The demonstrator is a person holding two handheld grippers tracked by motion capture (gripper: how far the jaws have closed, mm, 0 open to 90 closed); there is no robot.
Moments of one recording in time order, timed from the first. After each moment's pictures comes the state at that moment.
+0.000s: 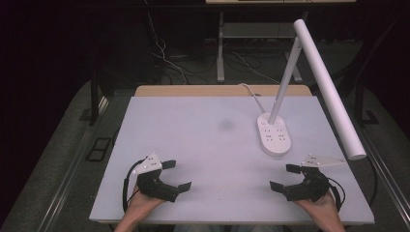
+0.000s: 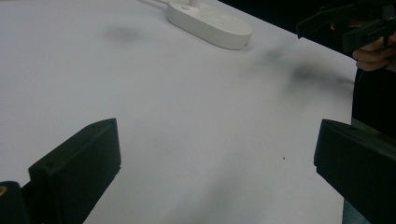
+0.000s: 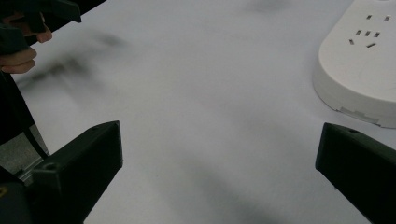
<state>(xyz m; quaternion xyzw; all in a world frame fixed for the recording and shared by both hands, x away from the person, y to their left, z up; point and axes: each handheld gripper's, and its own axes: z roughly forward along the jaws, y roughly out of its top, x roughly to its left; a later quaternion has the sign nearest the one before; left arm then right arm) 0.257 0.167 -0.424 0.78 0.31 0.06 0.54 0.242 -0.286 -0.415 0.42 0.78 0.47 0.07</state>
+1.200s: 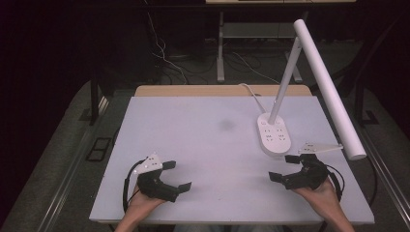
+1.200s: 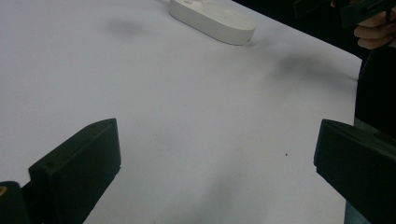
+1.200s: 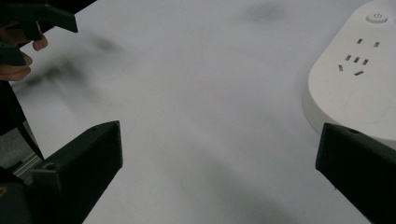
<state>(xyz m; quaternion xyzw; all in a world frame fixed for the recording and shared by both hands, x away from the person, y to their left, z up) 0.257 0.167 -0.426 0.78 0.31 0.06 0.53 0.266 -0.282 -0.393 0.42 0.79 0.44 0.06</state>
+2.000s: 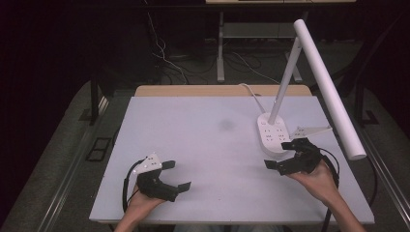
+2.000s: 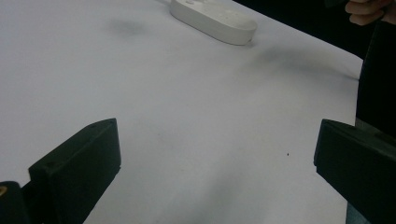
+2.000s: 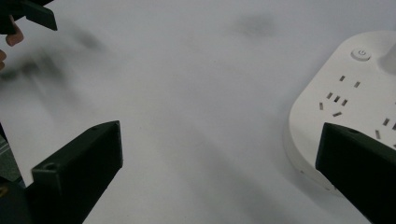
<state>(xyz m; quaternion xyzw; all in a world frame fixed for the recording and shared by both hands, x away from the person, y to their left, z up) 0.257 0.168 -0.426 0.78 0.32 0.06 0.53 0.299 -0.267 -0.368 0.40 0.82 0.40 0.07</state>
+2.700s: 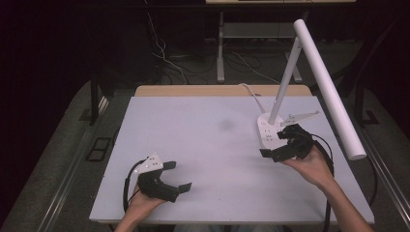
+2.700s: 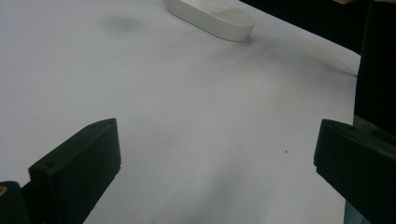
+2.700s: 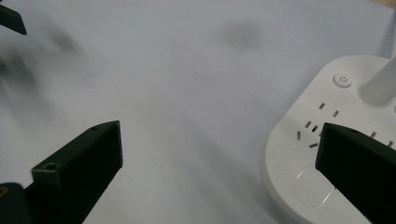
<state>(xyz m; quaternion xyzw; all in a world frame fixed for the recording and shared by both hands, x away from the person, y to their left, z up) 0.258 0.165 -0.428 0.79 0.31 0.06 0.53 0.333 -0.254 -0.357 0.39 0.84 0.37 0.09</state>
